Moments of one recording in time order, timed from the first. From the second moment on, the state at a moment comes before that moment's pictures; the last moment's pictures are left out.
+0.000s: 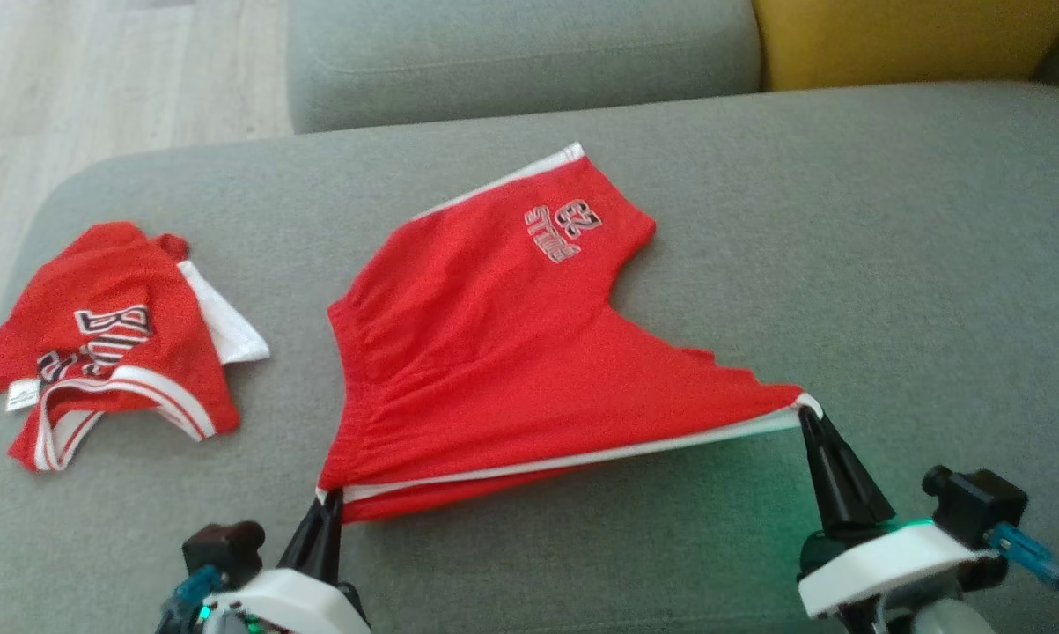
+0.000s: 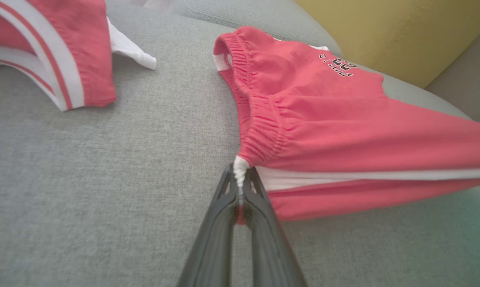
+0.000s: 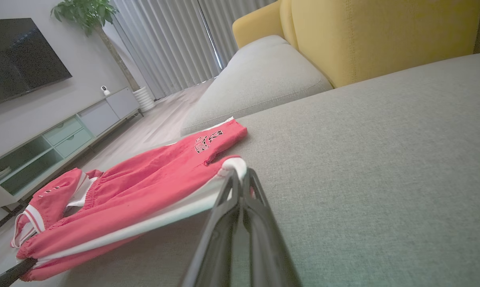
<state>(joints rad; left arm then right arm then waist) -0.03 0.03 -0.15 0.57 -0.30 -0.12 -0.26 0.03 -0.14 0.21 0.24 0.46 0.12 -0.17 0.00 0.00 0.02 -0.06</state>
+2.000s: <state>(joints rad) -0.70 0.03 -0.34 0.61 -0.52 0.09 -0.26 -1.11 -0.11 0.13 1.05 0.17 0.12 -0.20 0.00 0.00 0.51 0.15</state>
